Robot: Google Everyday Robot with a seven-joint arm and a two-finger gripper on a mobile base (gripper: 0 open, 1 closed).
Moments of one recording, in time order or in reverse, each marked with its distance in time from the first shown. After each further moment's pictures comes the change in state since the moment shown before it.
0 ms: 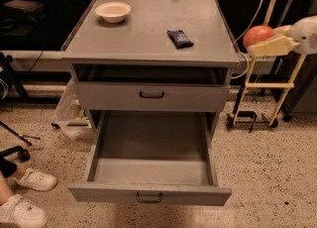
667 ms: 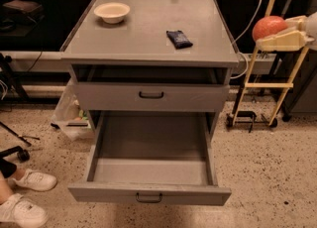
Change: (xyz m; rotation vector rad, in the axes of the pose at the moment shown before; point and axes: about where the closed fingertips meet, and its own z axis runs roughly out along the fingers) arm -0.019 0.013 -0.038 0.084 -0.050 -0.087
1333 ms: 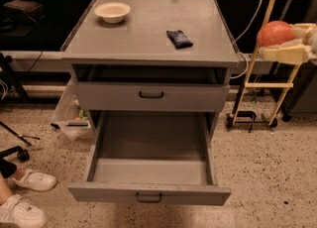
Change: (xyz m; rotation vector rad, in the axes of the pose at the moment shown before) arm -0.004 0.037 -0.012 0.100 -0.108 -0.118
